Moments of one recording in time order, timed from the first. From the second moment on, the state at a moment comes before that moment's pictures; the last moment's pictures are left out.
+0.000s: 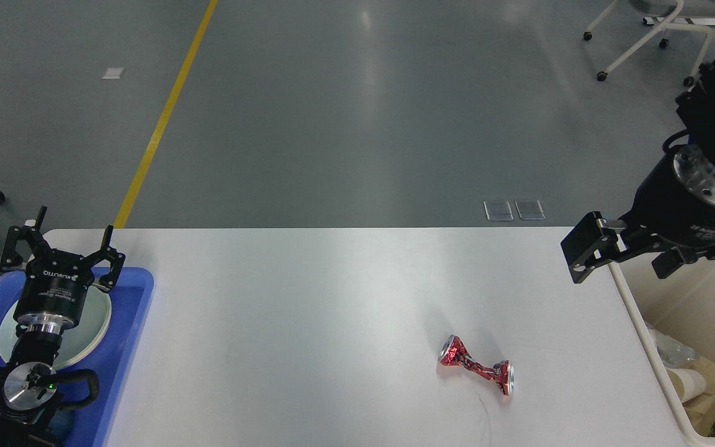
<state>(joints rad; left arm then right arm) -0.31 0.28 -1.38 -0.66 0.14 -0.62 -0.33 2.49 -0.47 -1.28 1.70 -0.16 0.78 -0.24</state>
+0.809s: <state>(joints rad) -0.31 0.28 -1.38 -0.66 0.14 -0.62 -0.33 1.85 -0.21 -0.99 1.58 -0.78 0.27 -0.22</state>
